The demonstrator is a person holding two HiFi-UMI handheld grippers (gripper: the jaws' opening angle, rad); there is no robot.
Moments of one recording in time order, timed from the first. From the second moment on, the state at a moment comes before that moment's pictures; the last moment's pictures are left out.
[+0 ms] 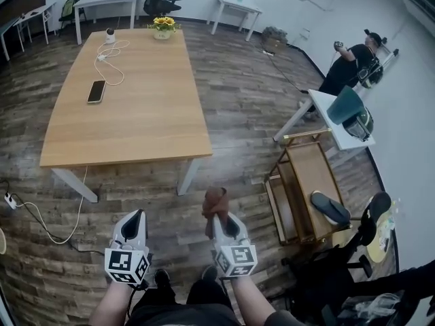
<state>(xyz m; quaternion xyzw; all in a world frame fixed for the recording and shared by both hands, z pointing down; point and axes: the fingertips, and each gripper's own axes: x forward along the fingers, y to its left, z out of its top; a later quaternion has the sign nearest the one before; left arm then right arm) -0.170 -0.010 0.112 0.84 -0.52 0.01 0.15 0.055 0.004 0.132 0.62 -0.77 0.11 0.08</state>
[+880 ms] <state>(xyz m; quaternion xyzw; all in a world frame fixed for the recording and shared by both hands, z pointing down) -0.127 0.191 0.099 0.81 -0.56 0.01 0.14 0.046 0.181 0.114 0.52 -0.84 0.11 0.06</state>
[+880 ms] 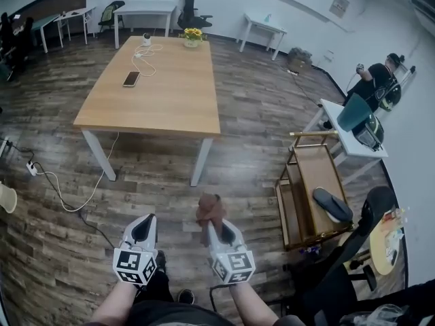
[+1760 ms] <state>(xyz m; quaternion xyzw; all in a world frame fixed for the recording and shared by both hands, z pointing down) -0.083 0.269 0.108 0.83 -0.54 0.02 0.14 0.076 0.262 0.121 0.49 -0.86 0.09 0.12</state>
